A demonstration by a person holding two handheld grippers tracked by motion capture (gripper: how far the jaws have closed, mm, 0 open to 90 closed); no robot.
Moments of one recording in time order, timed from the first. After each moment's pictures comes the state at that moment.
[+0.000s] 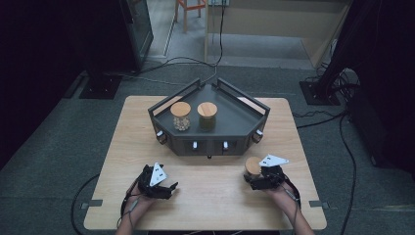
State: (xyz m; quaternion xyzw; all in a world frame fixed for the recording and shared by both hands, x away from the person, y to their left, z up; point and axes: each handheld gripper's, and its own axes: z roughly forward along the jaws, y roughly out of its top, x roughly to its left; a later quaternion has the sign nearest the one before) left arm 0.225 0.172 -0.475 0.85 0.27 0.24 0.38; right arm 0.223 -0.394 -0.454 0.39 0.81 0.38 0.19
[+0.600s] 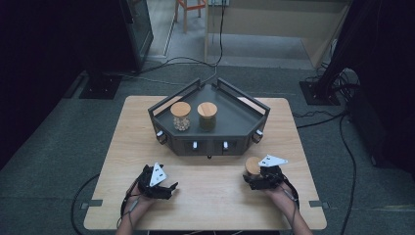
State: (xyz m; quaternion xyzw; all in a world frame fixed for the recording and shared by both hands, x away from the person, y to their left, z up) left arm 0.224 0.172 -0.475 0.85 0.27 0.24 0.38; right arm 0.223 -0.393 -0.460 0.40 0.81 0.39 0.19
